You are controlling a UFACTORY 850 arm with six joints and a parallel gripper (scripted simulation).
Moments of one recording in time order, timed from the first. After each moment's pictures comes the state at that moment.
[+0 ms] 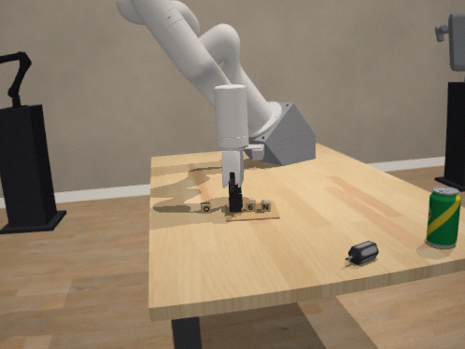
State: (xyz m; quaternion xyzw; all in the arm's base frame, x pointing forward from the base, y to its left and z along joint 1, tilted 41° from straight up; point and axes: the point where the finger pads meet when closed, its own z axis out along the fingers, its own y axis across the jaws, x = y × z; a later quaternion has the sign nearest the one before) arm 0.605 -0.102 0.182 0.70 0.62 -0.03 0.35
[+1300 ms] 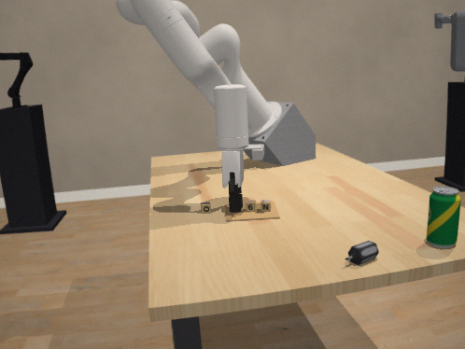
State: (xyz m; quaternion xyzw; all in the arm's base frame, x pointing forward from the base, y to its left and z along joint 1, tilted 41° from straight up) arm 0.605 -0.102 0.182 0.70 0.62 -0.03 0.35
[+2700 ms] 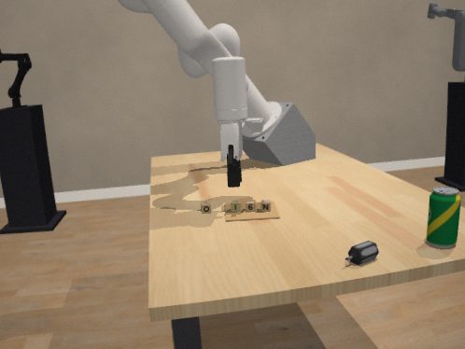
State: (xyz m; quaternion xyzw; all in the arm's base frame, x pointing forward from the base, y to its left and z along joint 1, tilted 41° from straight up) arm 0.577 -0.064 0.236 0.70 0.62 -0.03 0.35
